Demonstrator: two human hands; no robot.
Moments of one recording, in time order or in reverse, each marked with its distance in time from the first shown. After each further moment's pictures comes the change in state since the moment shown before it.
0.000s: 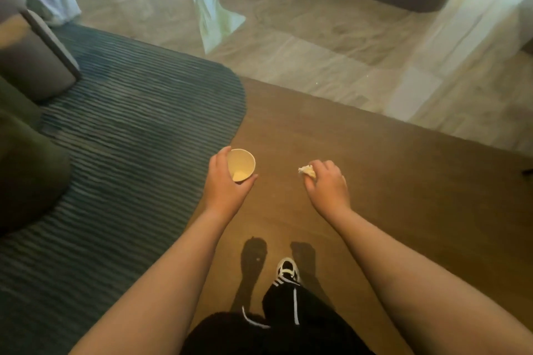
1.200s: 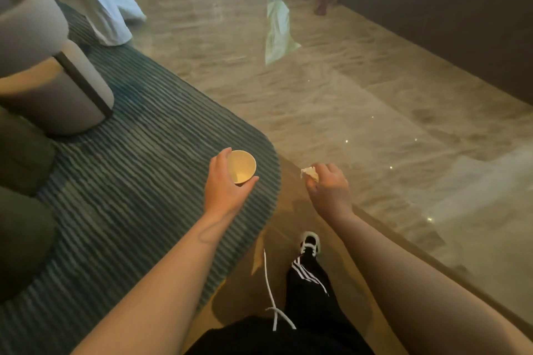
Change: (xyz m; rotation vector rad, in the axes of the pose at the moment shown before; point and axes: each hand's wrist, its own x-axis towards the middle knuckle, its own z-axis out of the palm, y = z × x) left_hand 0.716 -0.008 0.086 0.014 0.223 -0.197; right_hand 0.770 -0.152 0.066 0.051 -0.112 -0.267
